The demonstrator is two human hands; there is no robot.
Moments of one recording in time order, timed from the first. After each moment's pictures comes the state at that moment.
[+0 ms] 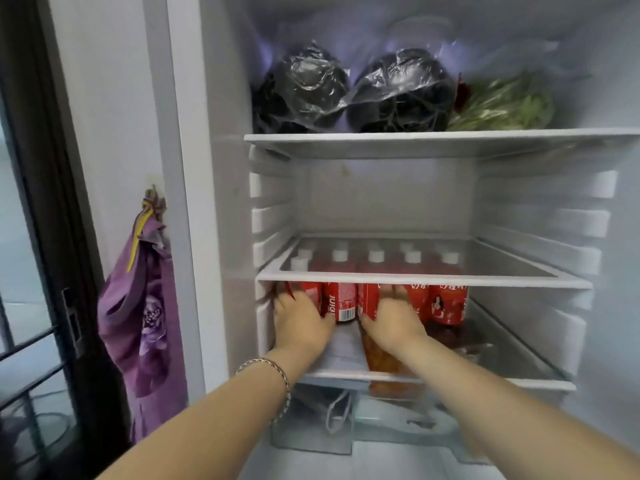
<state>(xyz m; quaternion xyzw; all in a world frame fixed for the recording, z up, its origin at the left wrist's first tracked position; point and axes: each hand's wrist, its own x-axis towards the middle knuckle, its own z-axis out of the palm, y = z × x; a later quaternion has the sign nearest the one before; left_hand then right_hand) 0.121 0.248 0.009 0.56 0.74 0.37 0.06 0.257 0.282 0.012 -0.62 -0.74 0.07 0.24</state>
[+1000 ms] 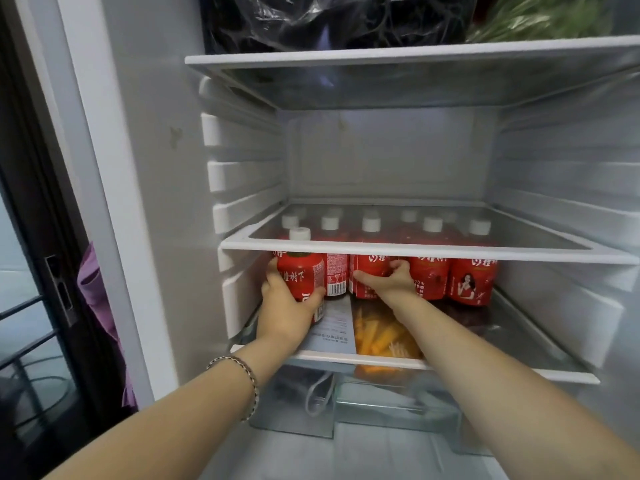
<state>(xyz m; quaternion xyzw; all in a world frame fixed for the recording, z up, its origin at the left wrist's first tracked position) 0.122 0.281 -0.027 0.50 0.65 0.56 0.14 0.270 0.381 -0.023 -0.58 -0.55 0.38 0.46</state>
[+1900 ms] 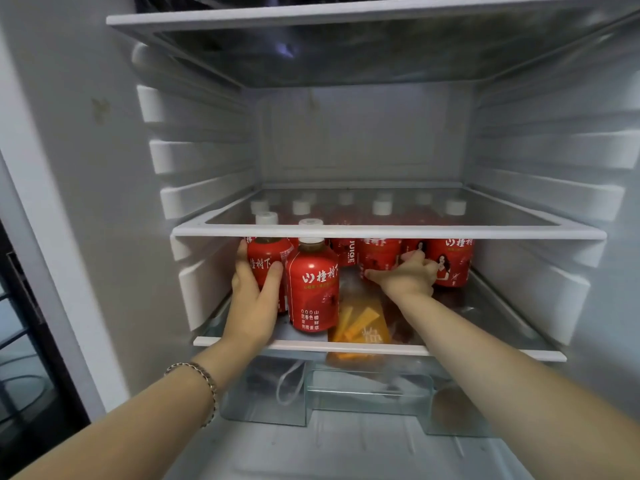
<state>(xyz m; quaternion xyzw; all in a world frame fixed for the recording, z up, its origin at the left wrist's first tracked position) 0.126 0.282 -0.041 0.51 0.56 0.62 0.19 0.315 0.377 -0.030 -0.70 -0.52 0.26 0.43</state>
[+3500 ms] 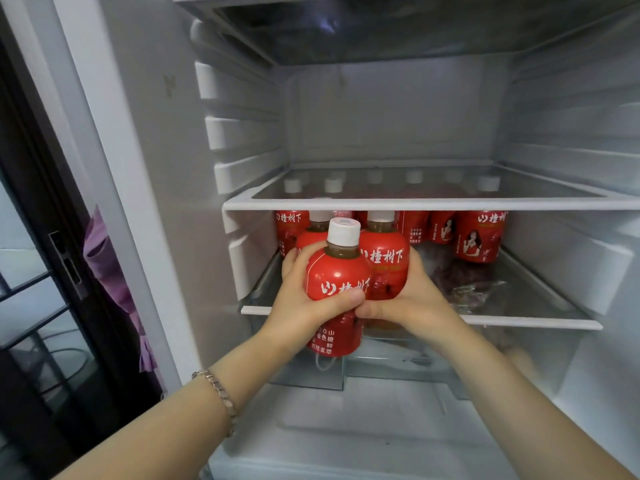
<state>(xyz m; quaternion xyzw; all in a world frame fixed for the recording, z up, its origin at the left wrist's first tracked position) 0.134 0.216 -0.033 0.62 0.43 0.58 0.31 0.292 0.258 -0.033 -0.34 -0.68 0.46 0.46</state>
